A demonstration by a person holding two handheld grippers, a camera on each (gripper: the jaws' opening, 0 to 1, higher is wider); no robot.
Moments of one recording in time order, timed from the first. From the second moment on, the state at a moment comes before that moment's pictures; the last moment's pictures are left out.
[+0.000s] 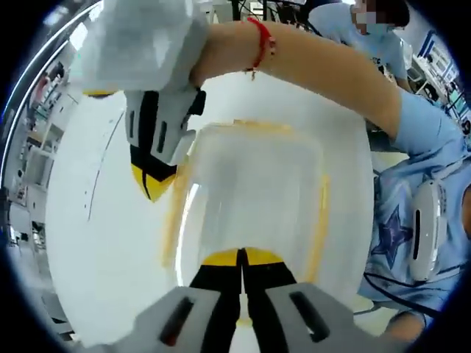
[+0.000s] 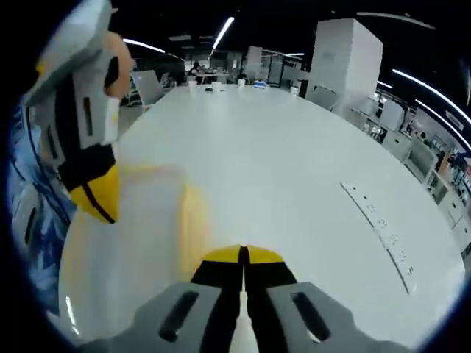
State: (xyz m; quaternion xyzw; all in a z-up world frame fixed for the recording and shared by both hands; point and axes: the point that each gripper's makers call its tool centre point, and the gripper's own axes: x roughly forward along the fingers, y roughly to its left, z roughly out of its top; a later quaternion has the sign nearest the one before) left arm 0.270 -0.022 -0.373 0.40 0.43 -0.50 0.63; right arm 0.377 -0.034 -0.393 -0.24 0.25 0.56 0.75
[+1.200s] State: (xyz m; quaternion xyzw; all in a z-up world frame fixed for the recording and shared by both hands) left arm 0.276 -0.026 -0.377 0.44 0.45 -0.47 0.62; right arm 0.360 -0.032 -0.405 -0.12 0.25 0.73 0.63
